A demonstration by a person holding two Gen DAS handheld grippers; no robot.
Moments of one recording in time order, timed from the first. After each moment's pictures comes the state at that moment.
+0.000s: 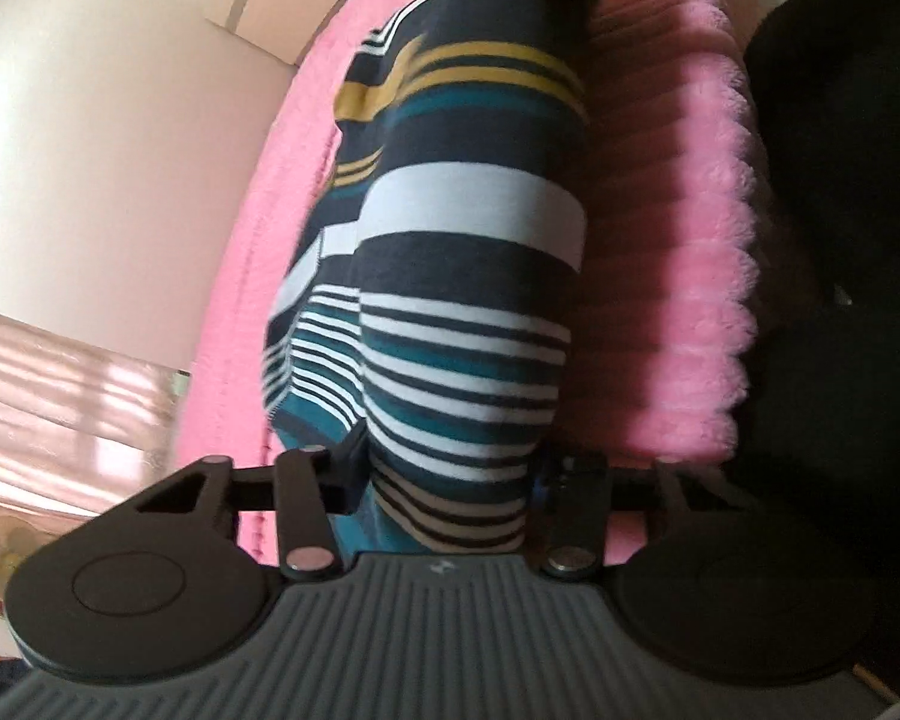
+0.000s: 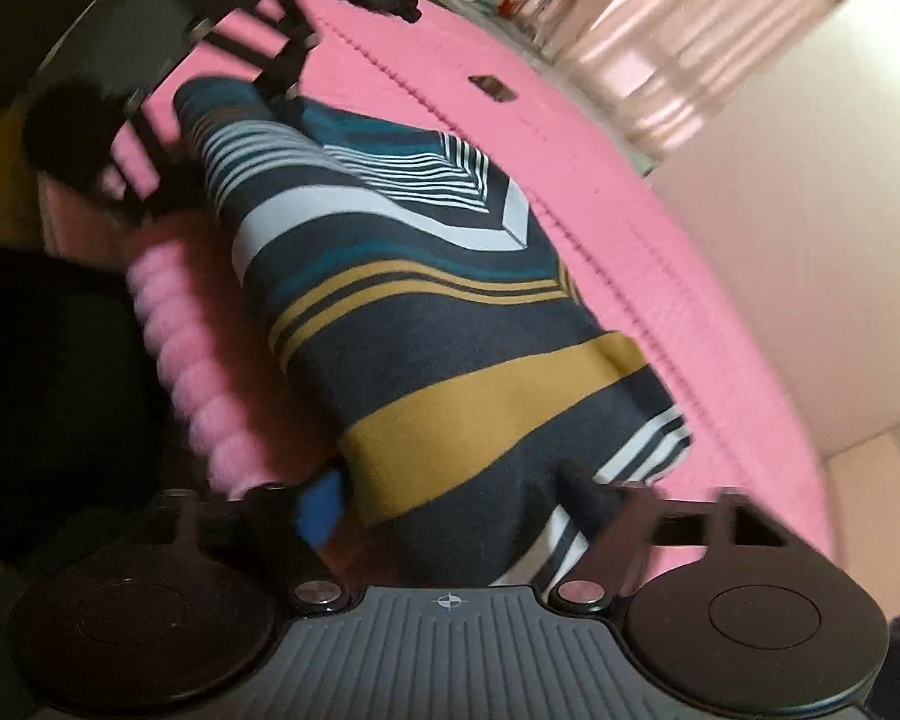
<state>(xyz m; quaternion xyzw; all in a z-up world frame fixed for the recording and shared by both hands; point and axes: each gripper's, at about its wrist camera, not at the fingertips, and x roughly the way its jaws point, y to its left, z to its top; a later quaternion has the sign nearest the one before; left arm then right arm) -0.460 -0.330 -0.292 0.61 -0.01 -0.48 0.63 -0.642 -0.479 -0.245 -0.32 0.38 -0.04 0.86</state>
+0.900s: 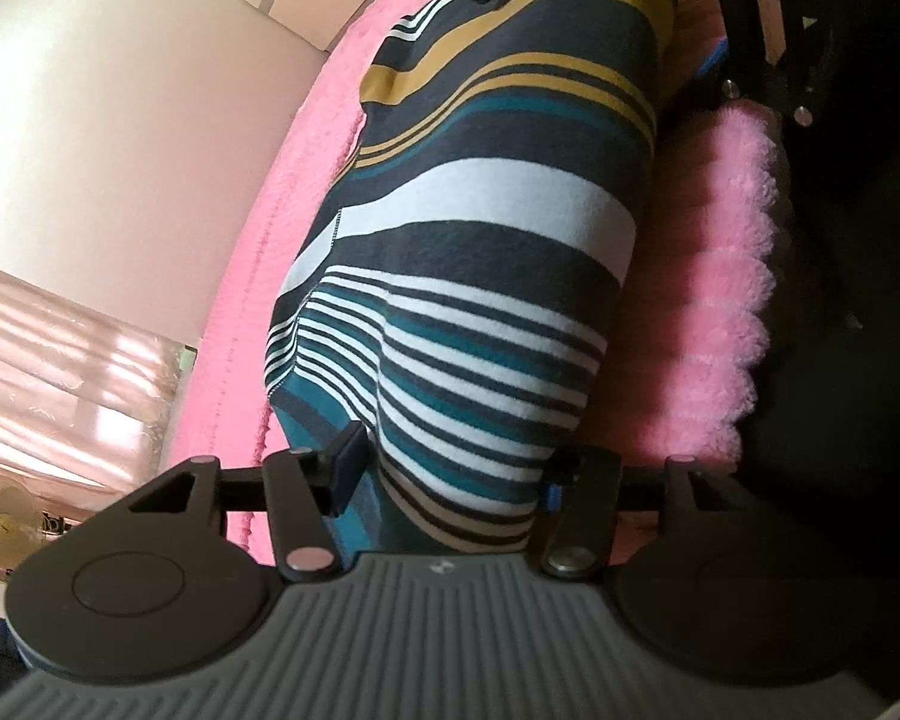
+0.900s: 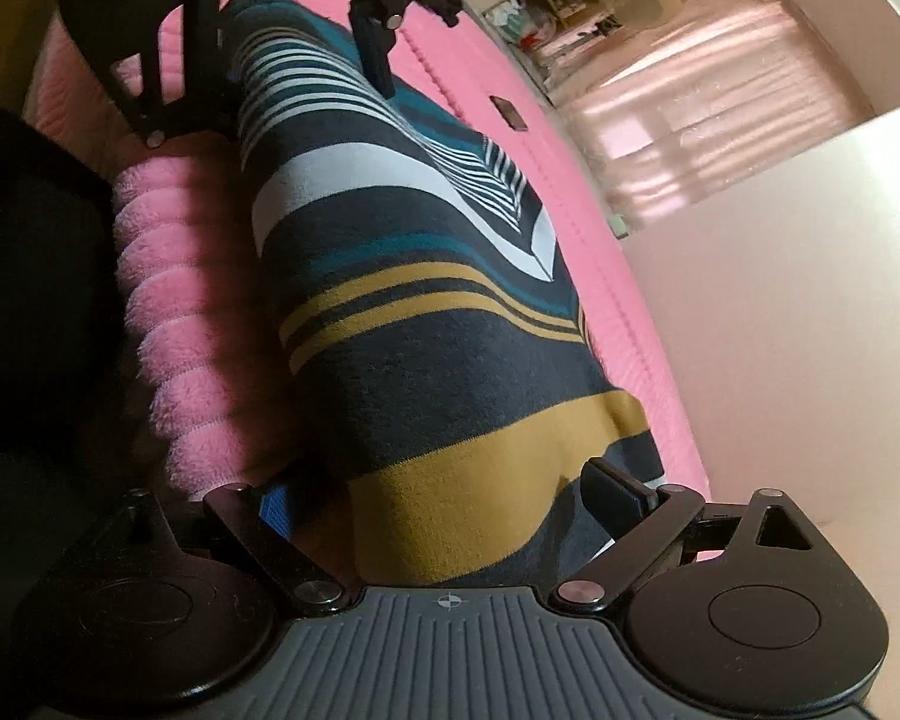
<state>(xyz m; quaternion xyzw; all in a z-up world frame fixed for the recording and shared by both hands) -0.461 -0.334 -0.298 0.59 -0.01 -0.46 0.66 -0.620 -0.477 -0.298 -0.44 0.34 -0.06 0.83</state>
